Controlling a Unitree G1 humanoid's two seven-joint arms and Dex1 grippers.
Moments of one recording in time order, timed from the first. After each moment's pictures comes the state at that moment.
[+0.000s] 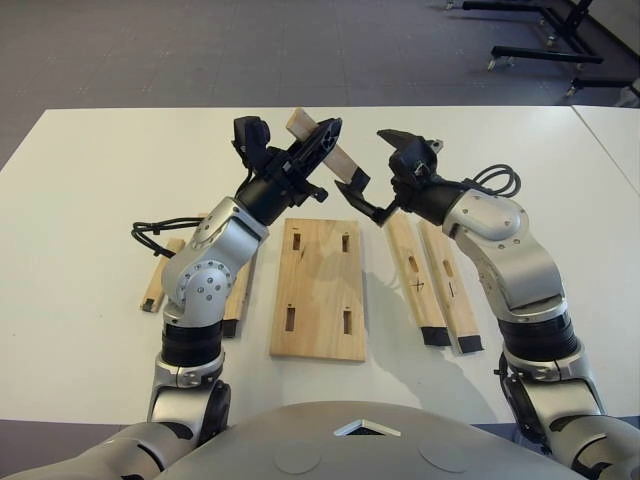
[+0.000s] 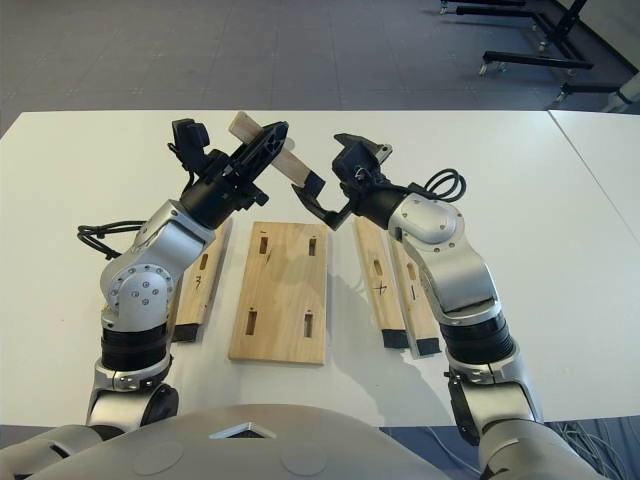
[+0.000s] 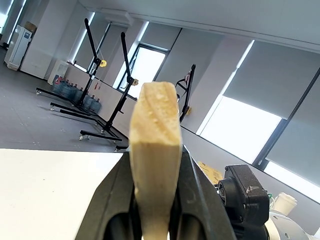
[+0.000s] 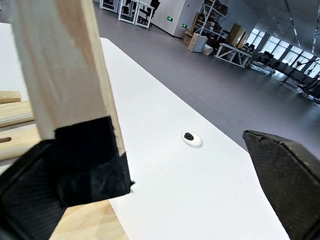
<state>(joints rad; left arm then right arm) -0.28 0.05 -0.03 -0.37 -0.82 0.59 -0.27 -0.31 -0.45 0.16 -0.40 0.17 0.55 0.52</state>
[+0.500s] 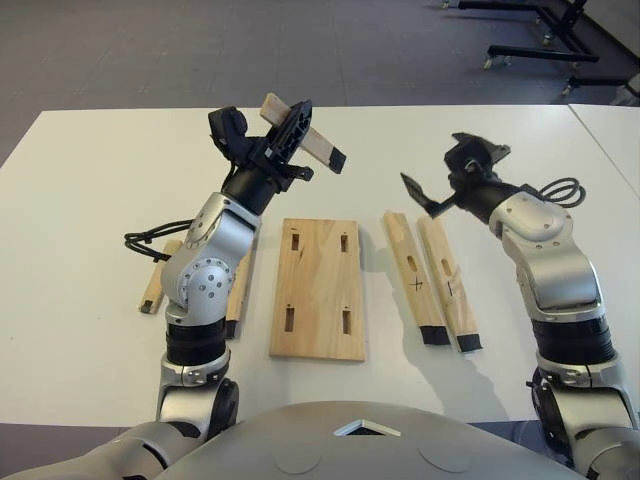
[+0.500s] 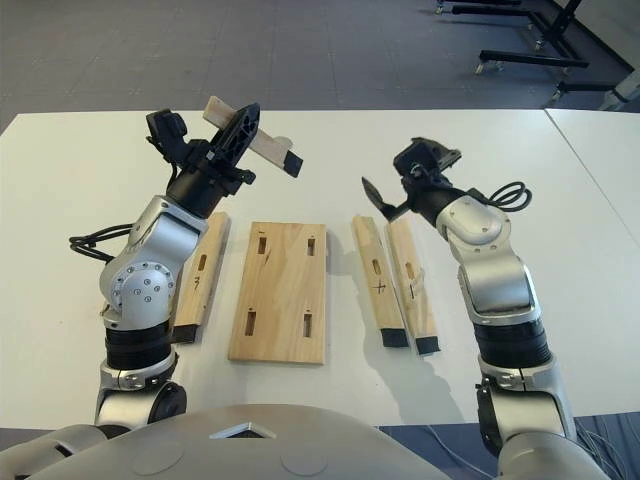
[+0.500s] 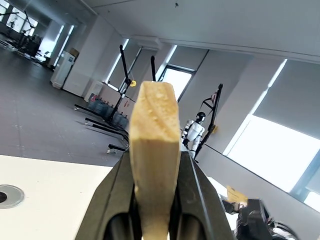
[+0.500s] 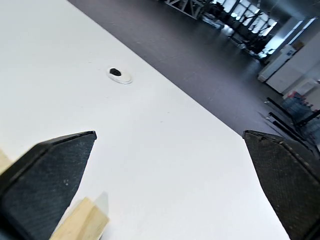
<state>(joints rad) -0.28 0.02 0.03 -0.37 -0.73 0.52 -0.16 -0.28 -0.53 0.03 -0.28 0.05 0.54 0.39</state>
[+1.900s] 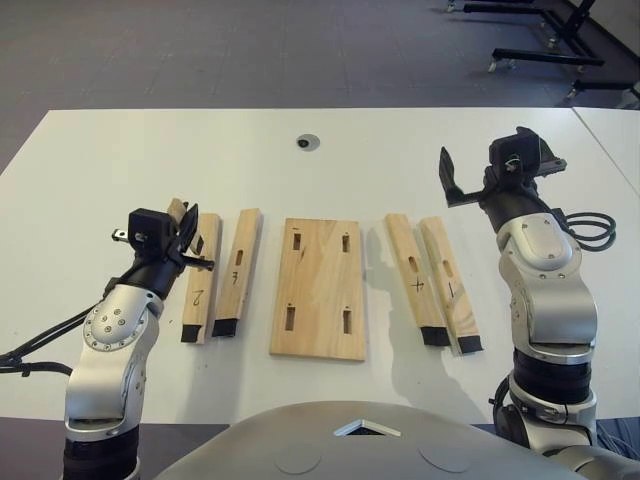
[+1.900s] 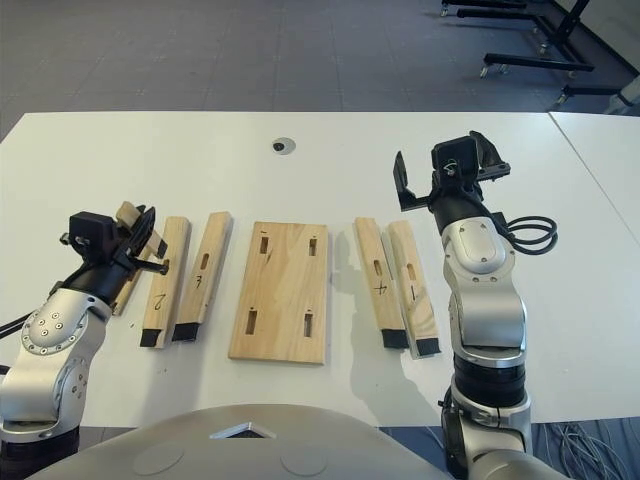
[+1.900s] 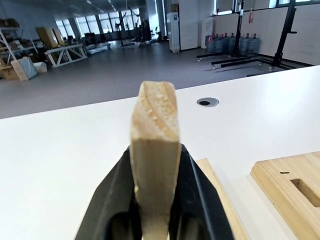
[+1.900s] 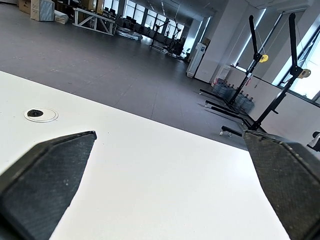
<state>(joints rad) 0.28 0.34 0.16 -0.64 -0.23 0.49 -0.19 -0.13 -0.35 -0.08 -0.58 -0.03 0.72 0.10</state>
